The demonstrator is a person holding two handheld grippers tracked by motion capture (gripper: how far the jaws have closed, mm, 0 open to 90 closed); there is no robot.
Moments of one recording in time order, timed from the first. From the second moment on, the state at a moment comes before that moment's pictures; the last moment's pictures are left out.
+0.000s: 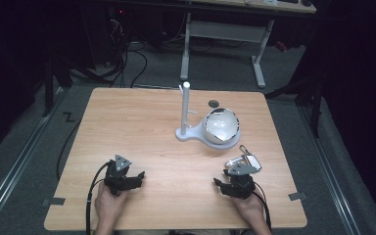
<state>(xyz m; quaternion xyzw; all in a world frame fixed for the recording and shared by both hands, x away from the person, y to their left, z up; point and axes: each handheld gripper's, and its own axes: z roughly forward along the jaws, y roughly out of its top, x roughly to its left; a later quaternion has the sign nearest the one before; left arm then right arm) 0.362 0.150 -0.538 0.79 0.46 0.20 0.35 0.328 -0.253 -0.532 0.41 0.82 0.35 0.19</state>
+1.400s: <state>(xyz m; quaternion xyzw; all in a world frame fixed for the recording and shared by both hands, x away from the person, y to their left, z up) 0.363 0.150 -0.538 0.79 0.46 0.19 0.35 0.323 -0.250 -0.529 0.42 0.82 0.34 0.19</state>
